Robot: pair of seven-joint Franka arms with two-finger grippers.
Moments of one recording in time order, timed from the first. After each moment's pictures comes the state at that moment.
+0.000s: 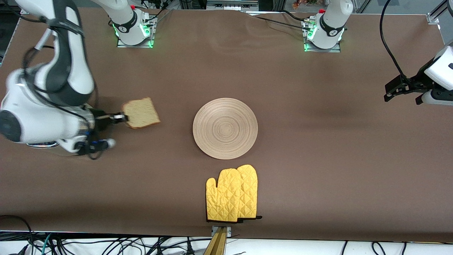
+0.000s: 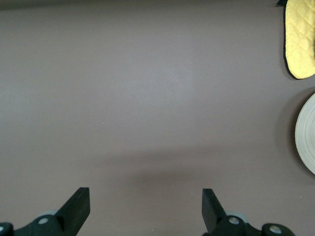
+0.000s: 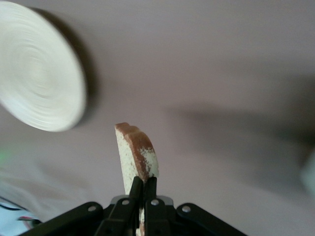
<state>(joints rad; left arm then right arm) -0.01 -0.01 0.03 -1.70 0.00 1.74 0.08 0.36 0.51 -0.39 -1.28 0.35 1.36 -0.18</state>
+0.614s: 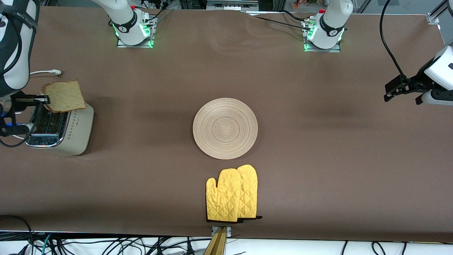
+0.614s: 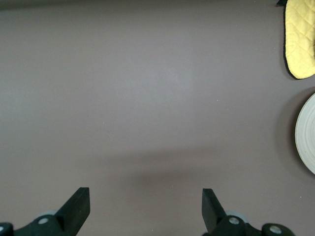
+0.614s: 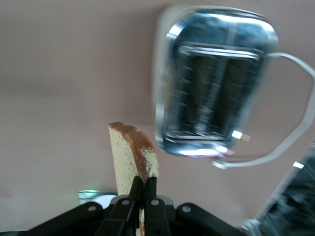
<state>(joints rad) -0.01 -0.01 0.03 -1.70 0.00 1.74 0.08 0.36 0.46 -0.61 -1.26 -0.02 1.26 -0.32</state>
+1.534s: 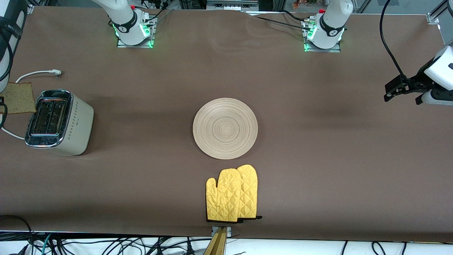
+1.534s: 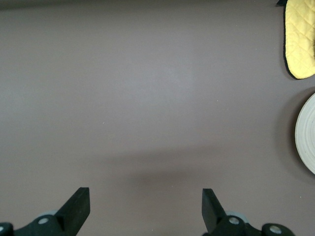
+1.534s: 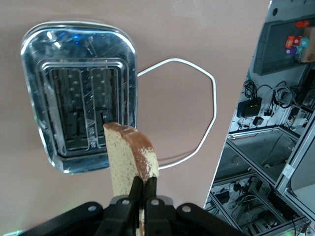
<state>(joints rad) -0.01 -0.01 0.03 -1.70 0.00 1.74 0.08 0.33 0.50 -0.70 -1.27 -0.17 1.45 -0.32</state>
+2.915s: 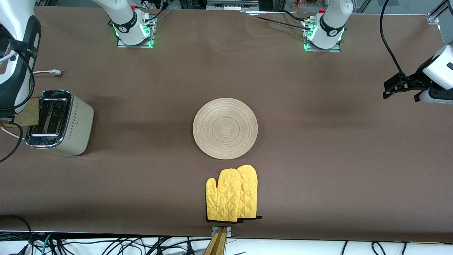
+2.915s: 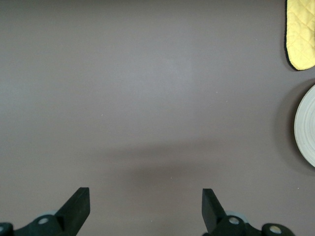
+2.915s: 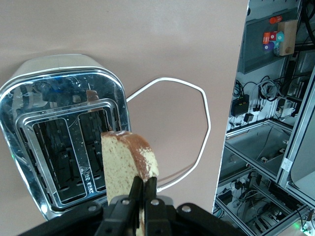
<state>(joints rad) -0.02 -0.01 0.03 -1.69 0.00 1.70 0.08 0.33 0.58 -0.70 -1.27 -0.17 1.56 -0.18</state>
